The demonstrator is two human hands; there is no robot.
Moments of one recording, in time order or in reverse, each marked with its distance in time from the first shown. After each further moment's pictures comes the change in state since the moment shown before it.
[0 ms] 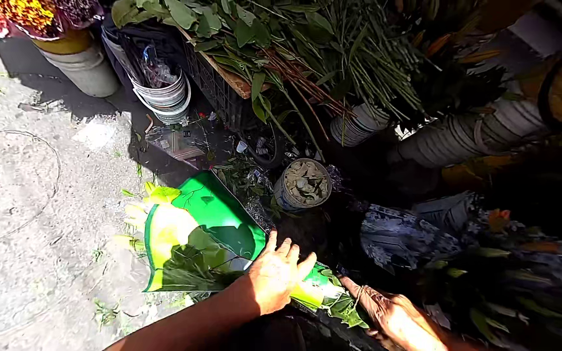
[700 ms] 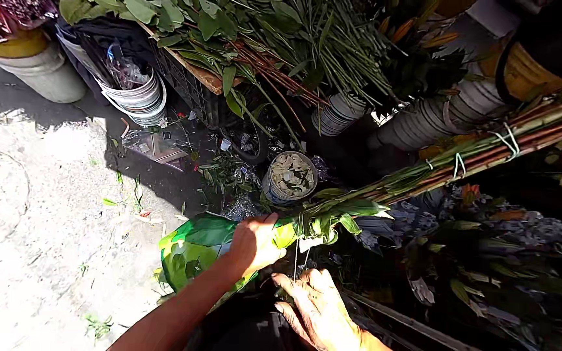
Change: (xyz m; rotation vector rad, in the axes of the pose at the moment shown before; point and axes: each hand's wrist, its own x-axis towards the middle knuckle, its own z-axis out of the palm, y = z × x) left_hand -0.011 0.011 -0.043 -0.285 0.101 -0.382; right_hand 0.086 -0.076 0.051 0.236 0.464 0.084
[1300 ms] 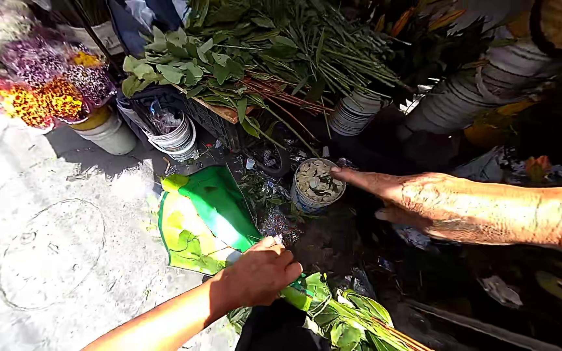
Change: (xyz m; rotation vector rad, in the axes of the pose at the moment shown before) left_hand -0.023 -0.052 -0.033 0.525 0.011 0.752; right_hand 0.099 0.024 -0.236 0.003 -0.463 -0.167
